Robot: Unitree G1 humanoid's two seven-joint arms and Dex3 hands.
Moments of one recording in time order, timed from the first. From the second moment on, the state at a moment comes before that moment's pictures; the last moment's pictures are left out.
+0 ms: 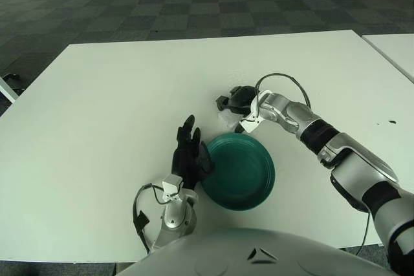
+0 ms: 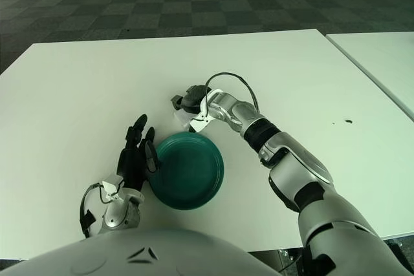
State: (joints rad) left arm 0.45 -0.10 -0.37 -0.13 -0.07 -0.24 0.21; right arm -0.76 -0.36 0.82 0.61 -0.97 -0.42 0.19
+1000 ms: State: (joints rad) left arm 0.46 -0.10 -0.36 -0.15 -0.16 -0.23 0.21; right arm -0.72 -0.27 0.88 0.86 -1.03 -0.38 -0.27
